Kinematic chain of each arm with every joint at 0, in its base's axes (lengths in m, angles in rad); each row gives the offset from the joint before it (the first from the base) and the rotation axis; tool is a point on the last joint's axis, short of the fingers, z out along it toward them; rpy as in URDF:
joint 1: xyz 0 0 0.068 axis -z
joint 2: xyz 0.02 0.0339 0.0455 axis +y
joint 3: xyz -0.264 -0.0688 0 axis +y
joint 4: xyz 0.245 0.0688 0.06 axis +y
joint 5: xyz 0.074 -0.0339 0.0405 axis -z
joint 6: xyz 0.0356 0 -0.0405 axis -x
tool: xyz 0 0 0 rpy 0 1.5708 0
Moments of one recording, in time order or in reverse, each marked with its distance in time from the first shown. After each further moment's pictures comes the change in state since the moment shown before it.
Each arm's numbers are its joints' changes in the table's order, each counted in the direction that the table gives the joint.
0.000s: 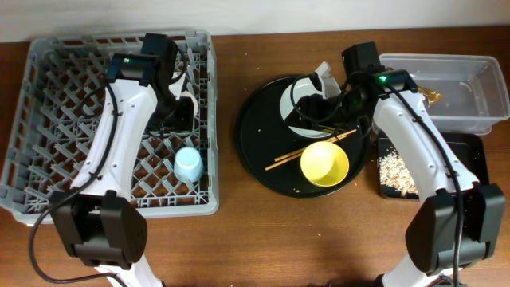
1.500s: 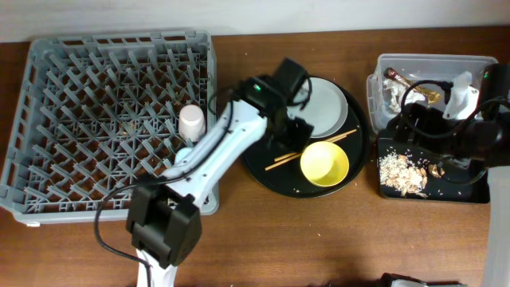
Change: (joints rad) left arm 0.516 0.153 -0.045 -0.289 0.154 0.098; right arm 0.407 -0.452 -0.077 0.415 0.375 -0.011
